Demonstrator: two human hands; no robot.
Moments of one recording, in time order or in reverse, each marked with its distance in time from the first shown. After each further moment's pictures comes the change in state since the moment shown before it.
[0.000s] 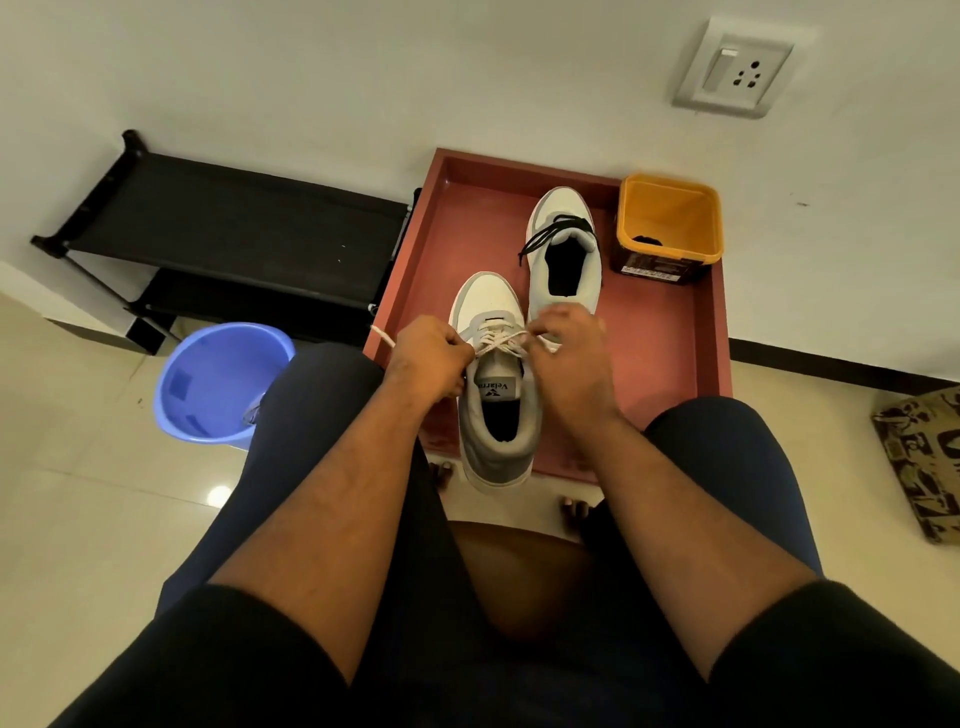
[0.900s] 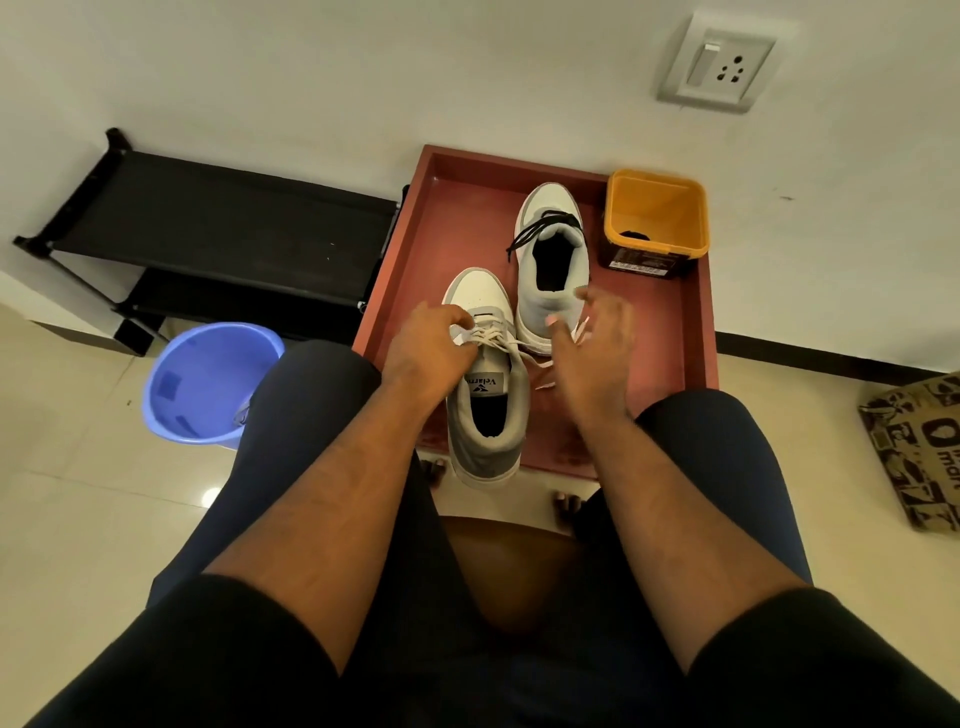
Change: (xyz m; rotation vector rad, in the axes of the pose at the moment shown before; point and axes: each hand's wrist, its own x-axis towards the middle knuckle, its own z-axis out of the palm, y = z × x) left_hand 0.003 -0.001 0.009 0.274 0.075 0.235; right_hand -0.004 0.010 -0.015 0.141 0.182 0.234
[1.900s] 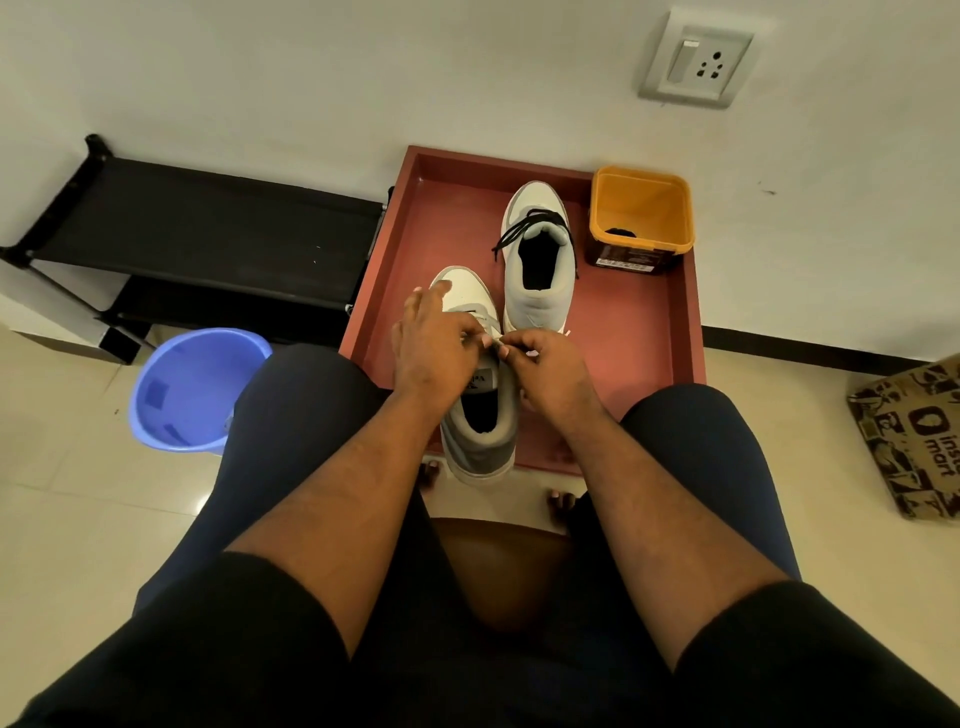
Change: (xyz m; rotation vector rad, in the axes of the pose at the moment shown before) left_hand 0.006 0.006 0.026 0.149 0.164 0.169; right_hand -0.003 0.014 0.018 0.035 -0.440 0.003
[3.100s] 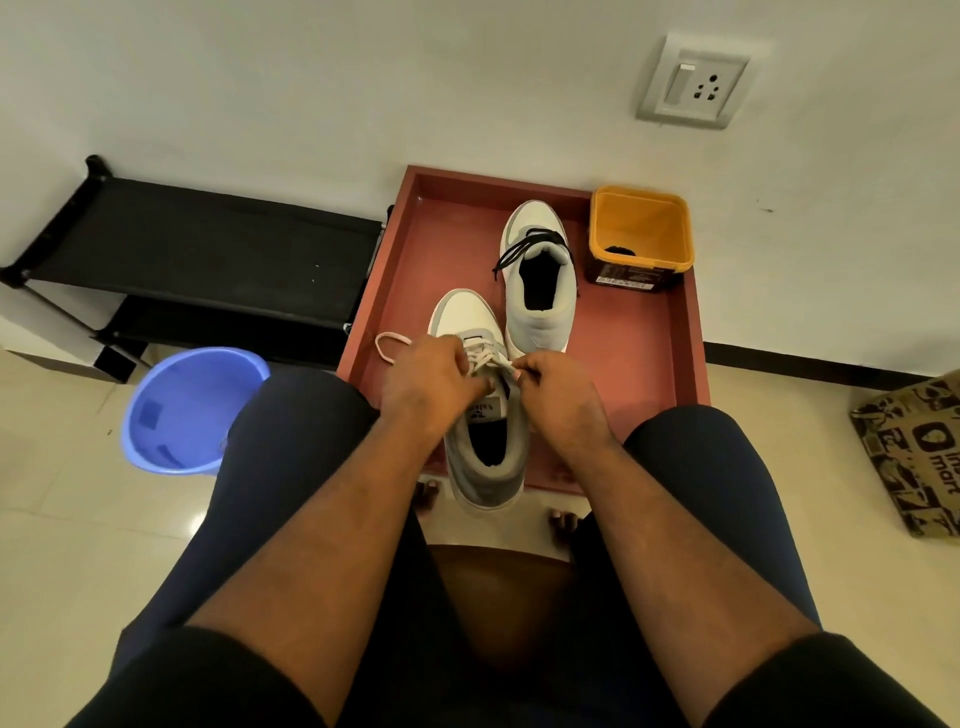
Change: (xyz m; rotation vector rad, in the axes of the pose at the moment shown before) left_hand -0.006 0.006 -0.020 0.089 -0.188 -0.176; right_hand -0.010 -0.017 -0.011 -0.237 0.017 0.032
